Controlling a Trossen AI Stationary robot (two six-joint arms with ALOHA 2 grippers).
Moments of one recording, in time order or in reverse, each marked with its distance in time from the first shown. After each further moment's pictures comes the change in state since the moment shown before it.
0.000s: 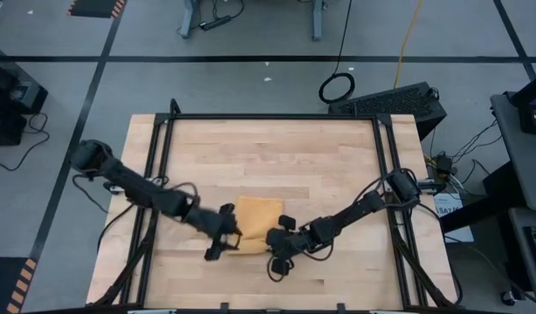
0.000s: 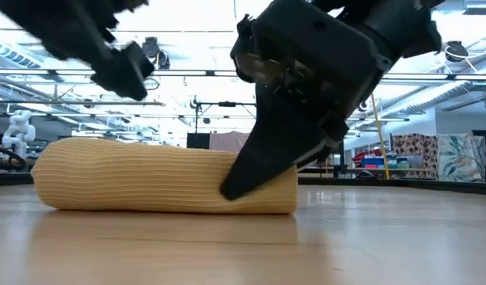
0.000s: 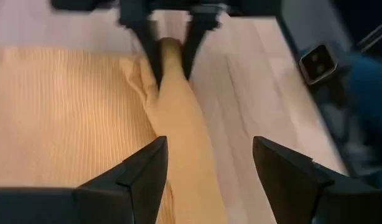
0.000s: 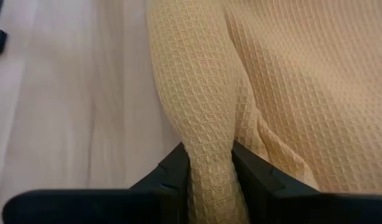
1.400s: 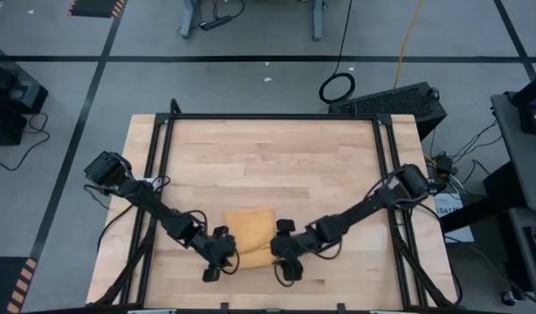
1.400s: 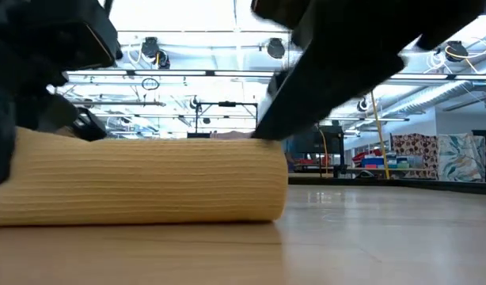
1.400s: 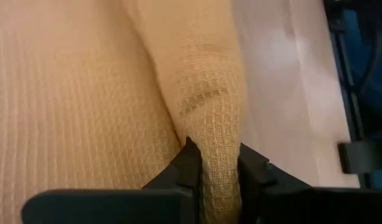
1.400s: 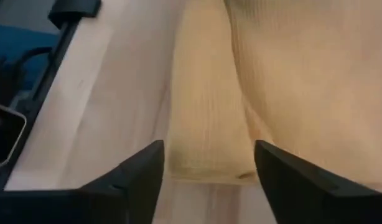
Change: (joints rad) left arm -0.178 0.248 0.002 0.067 -0.017 -0.283; right arm 0.017 -0.120 -0.009 -0.013 -0.134 -0.243
